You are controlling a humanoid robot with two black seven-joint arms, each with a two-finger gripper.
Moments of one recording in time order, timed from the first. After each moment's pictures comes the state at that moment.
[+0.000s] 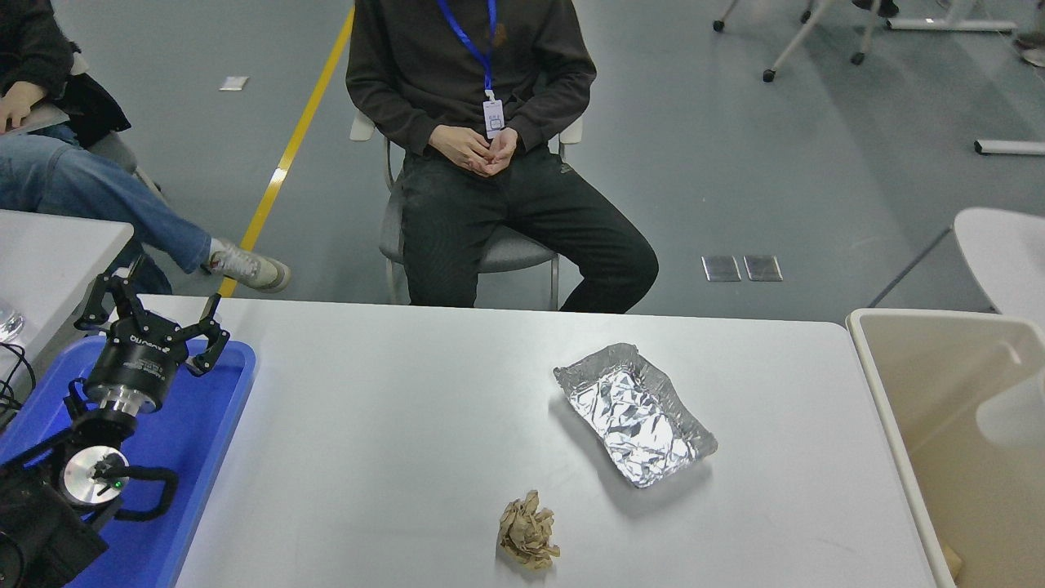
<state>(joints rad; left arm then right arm) -0.56 0.46 -0.59 -0.39 -0.23 -0.70 -0.59 1.14 -1.24 -0.62 0.99 -1.35 -0.24 0.55</state>
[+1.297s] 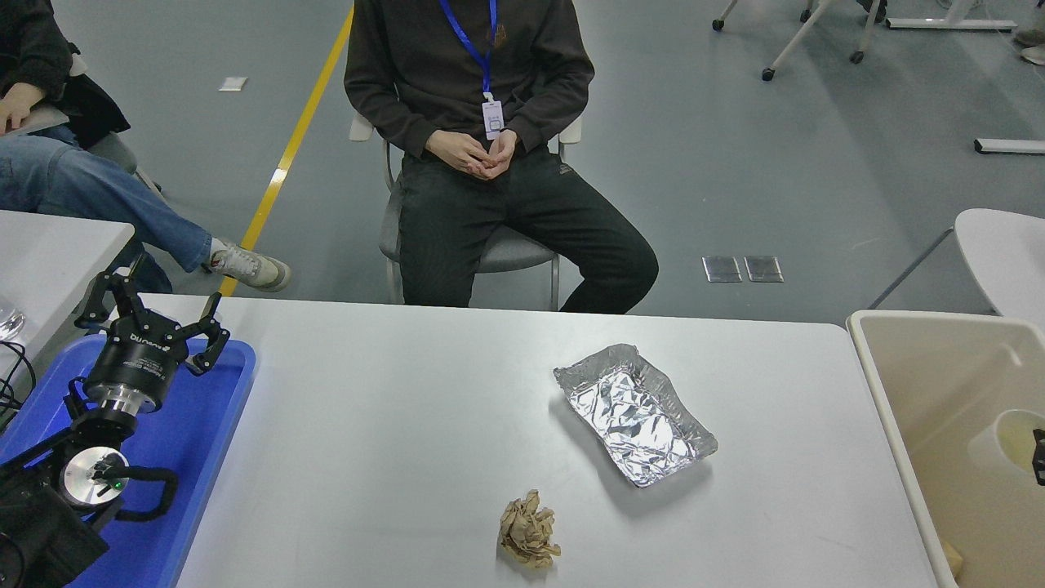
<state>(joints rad) -0.56 0.46 -0.60 -0.39 -0.23 -0.70 -0.59 0.60 -0.59 -0.61 -0.02 -0.99 -0.32 0.60</state>
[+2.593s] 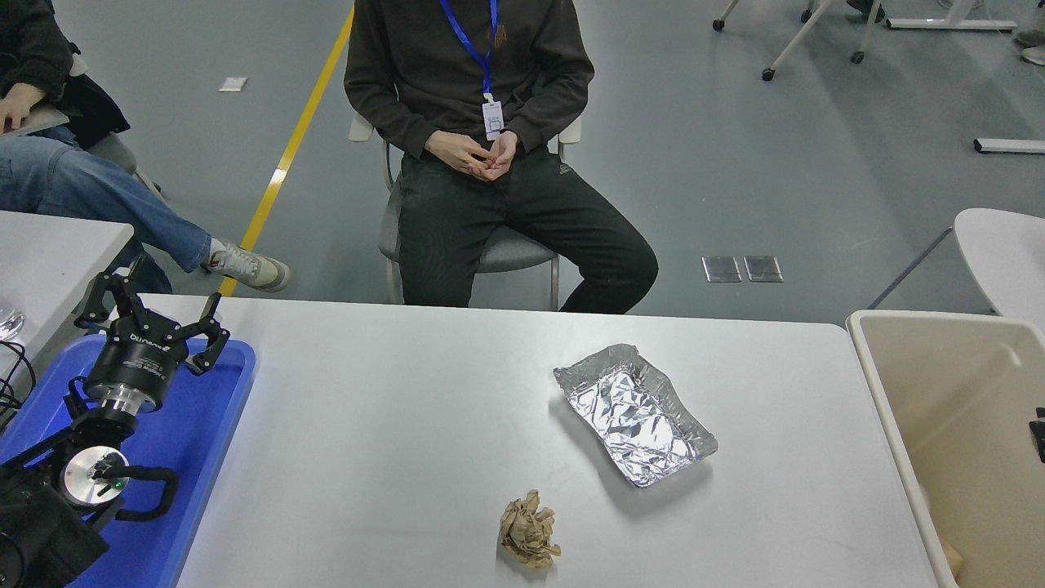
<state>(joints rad) -0.56 0.46 -0.59 -0.39 -0.23 -0.70 -0.59 0.59 -0.54 -0.60 -0.09 -0.85 -0.31 0.45</state>
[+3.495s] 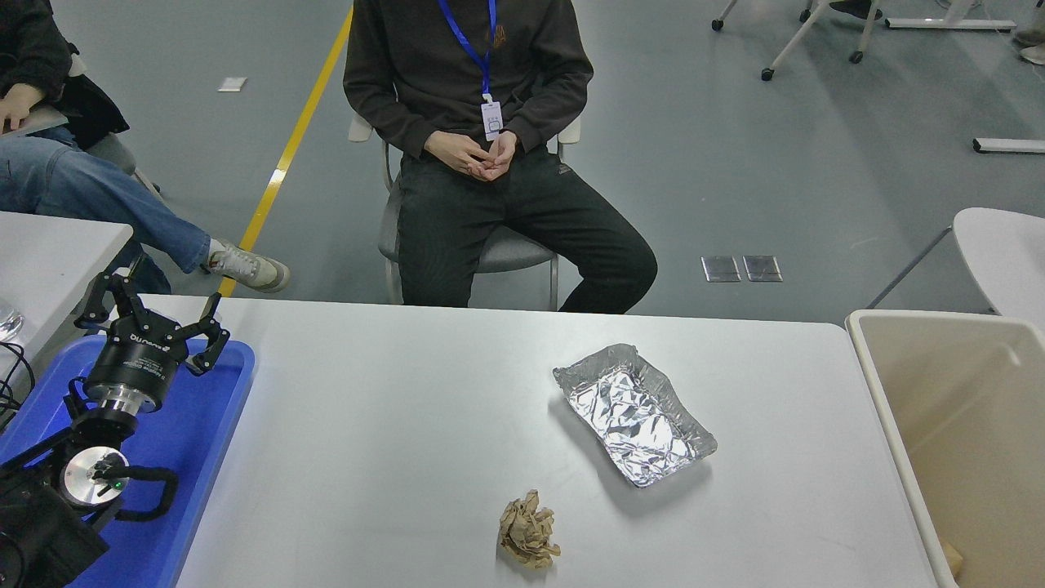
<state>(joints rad) -0.56 0.46 -0.59 -0.39 -0.23 -0.70 -0.59 0.68 -0.58 -0.34 0.01 -0.61 -0.31 0.45</state>
